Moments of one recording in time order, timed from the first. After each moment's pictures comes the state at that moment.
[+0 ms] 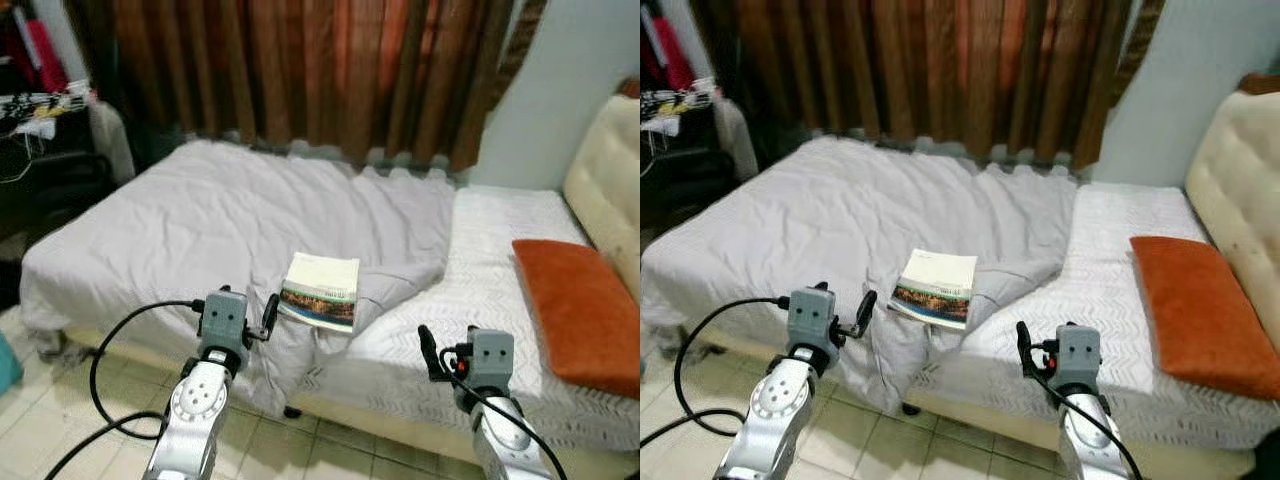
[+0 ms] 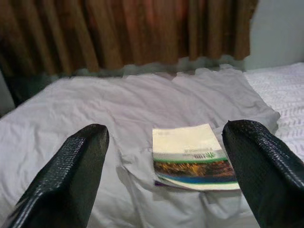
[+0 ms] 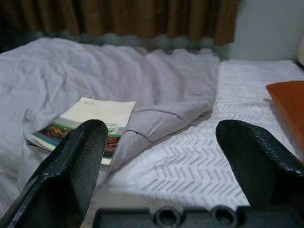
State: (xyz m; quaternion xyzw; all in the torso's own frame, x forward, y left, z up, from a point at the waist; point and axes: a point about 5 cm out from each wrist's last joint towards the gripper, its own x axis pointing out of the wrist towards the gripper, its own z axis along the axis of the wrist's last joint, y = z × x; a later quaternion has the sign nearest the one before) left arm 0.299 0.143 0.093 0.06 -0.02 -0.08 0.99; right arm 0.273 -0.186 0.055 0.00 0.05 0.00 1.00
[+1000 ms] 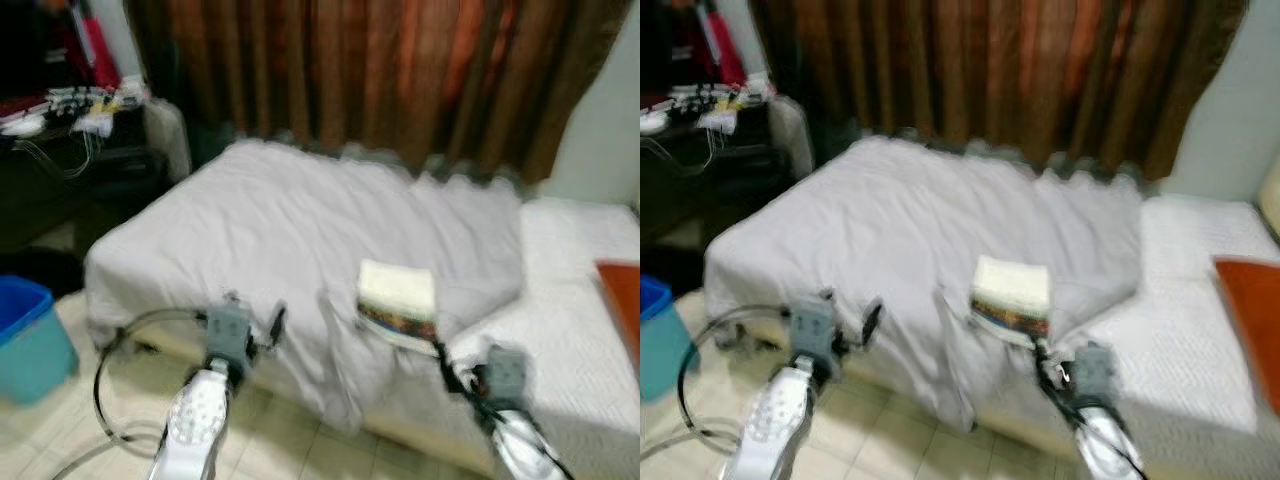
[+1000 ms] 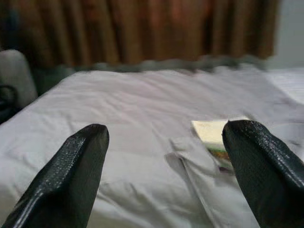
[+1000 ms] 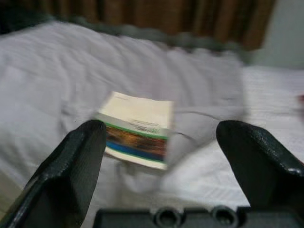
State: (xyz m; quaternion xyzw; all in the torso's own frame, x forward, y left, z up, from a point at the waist) left arm 0.259 0.143 0.083 0.05 -0.01 -0.15 0.99; right arm 0.227 -0.218 0.047 -0.04 0.07 -0.05 1.00
